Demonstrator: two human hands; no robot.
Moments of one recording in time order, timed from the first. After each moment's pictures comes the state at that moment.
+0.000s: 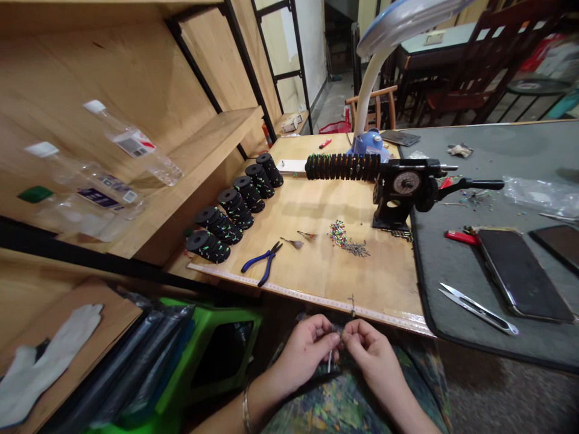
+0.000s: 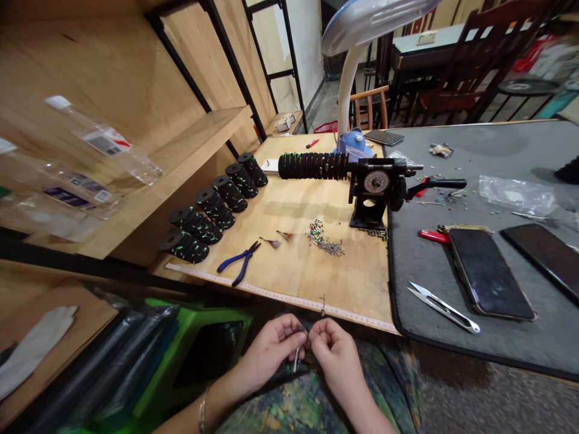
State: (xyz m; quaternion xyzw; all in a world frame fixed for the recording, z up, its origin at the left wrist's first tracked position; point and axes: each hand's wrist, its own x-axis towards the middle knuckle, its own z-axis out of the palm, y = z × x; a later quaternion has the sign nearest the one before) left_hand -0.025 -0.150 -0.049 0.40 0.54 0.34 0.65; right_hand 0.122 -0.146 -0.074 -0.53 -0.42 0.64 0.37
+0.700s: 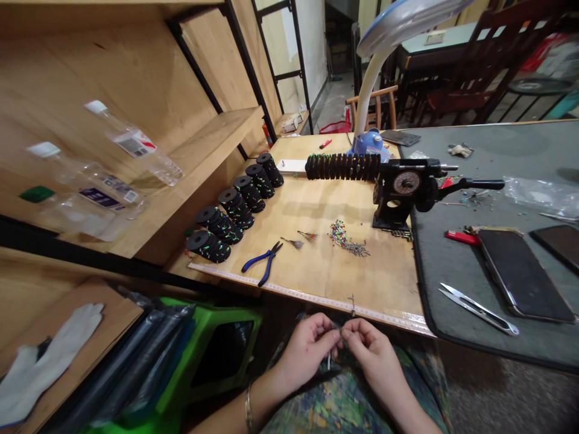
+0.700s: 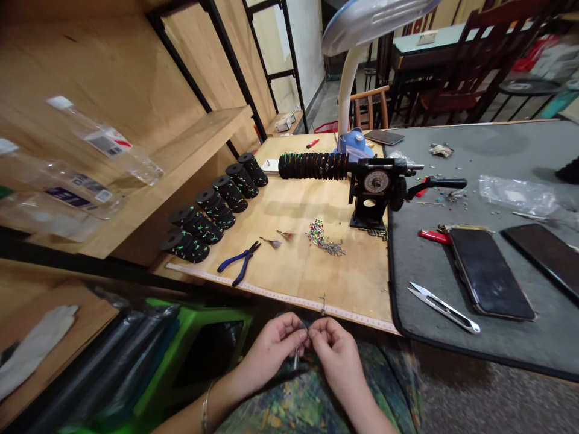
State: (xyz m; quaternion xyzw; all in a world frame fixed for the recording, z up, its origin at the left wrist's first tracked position) left_hand -0.022 -0.149 -0.048 0.41 0.54 0.35 0.64; right_hand 0.120 -0.144 -0.074 -0.50 -0.39 0.67 0.38
